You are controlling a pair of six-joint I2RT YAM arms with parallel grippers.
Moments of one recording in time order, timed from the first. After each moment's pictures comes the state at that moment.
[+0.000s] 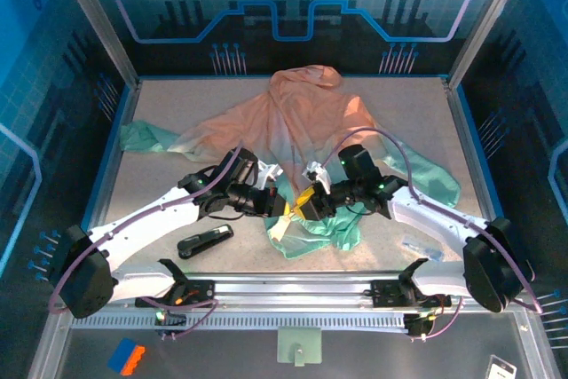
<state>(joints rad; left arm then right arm) -0.68 1.23 0.85 -0.48 0.58 -0.65 0.60 1.28 0.73 -0.21 -0.85 -0.05</state>
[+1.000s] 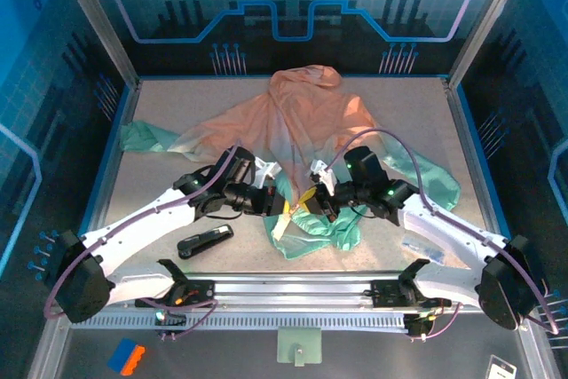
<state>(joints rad) -0.68 1.19 0.86 -0.49 0.58 -0.64 0.62 1.15 0.73 -0.27 -0.68 -0.09</state>
